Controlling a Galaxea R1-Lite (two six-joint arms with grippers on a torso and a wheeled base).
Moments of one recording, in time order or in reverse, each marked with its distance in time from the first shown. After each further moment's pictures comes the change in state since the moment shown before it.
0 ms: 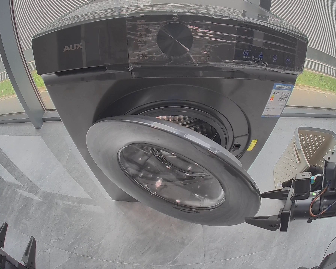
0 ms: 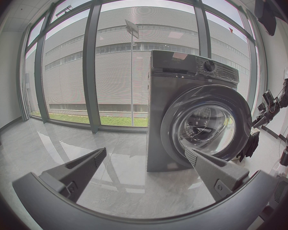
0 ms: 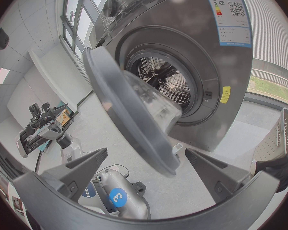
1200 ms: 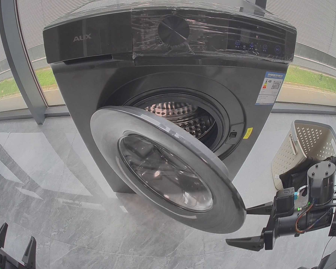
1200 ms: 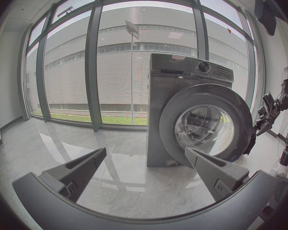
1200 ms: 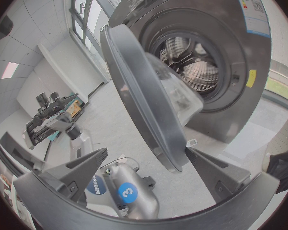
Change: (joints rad) left arm 0.000 0.000 0.000 0.001 -0.001 0.000; right arm 0.193 0.081 0.010 -0.048 -0.049 0.037
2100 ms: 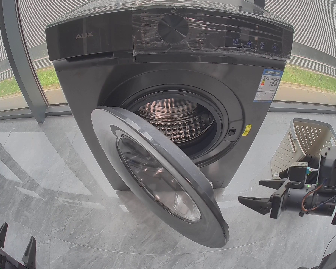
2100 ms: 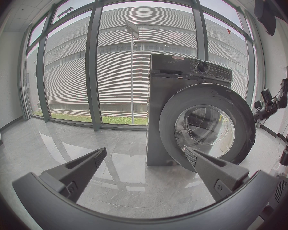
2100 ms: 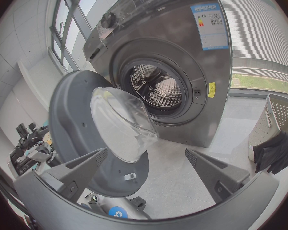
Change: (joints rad) left arm 0.000 0.000 0.000 0.000 0.000 0.001; right arm -0.121 -0.021 -0.029 -0.112 -0.150 0.130
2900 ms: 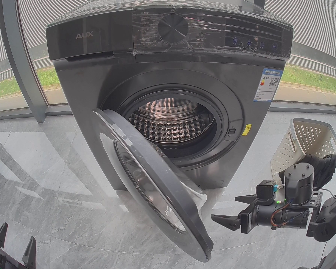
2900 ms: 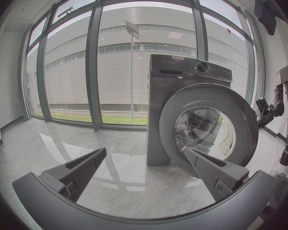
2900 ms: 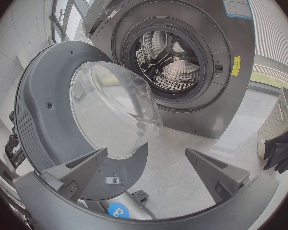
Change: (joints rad) left arm 0.000 0.000 0.000 0.000 0.000 0.000; right arm 0.150 0.267 0.007 -0.180 -0.081 0.020
